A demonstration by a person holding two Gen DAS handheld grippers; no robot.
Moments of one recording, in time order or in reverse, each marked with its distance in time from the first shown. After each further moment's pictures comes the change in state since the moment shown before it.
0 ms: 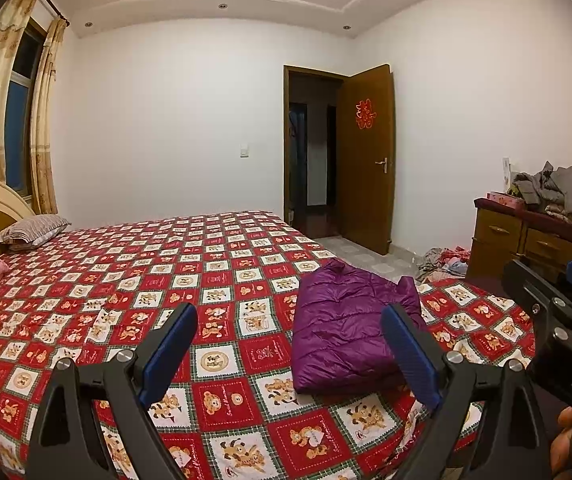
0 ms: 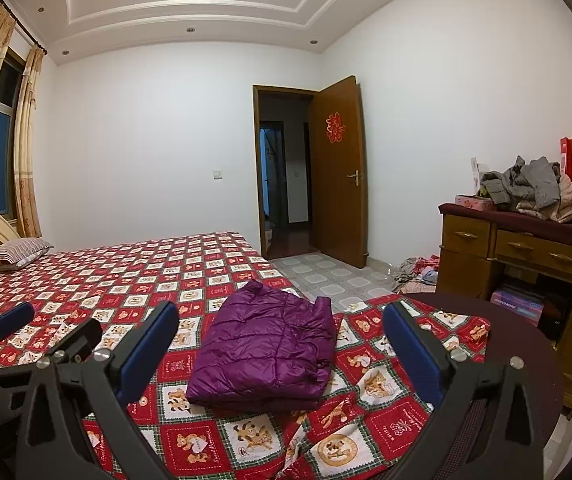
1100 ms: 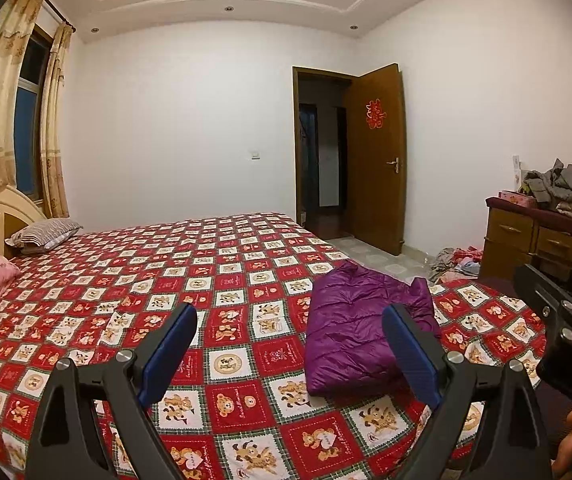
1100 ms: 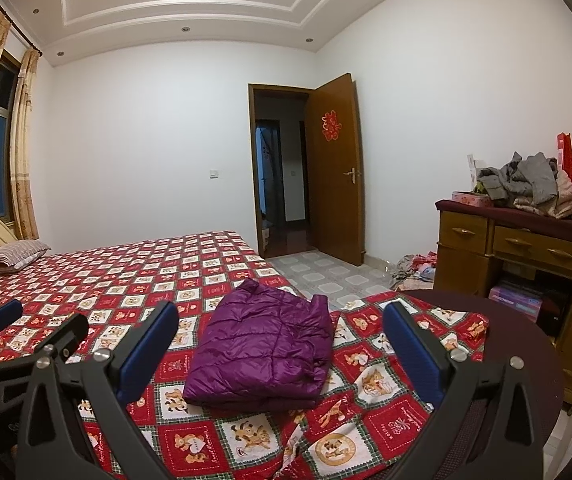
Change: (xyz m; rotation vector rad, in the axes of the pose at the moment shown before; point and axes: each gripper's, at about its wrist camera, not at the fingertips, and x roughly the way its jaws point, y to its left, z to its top) left arm 0.000 0.000 0.002 0.012 -0.003 0.051; right arm -0.002 0.005 0.004 0.012 0.011 -0.017
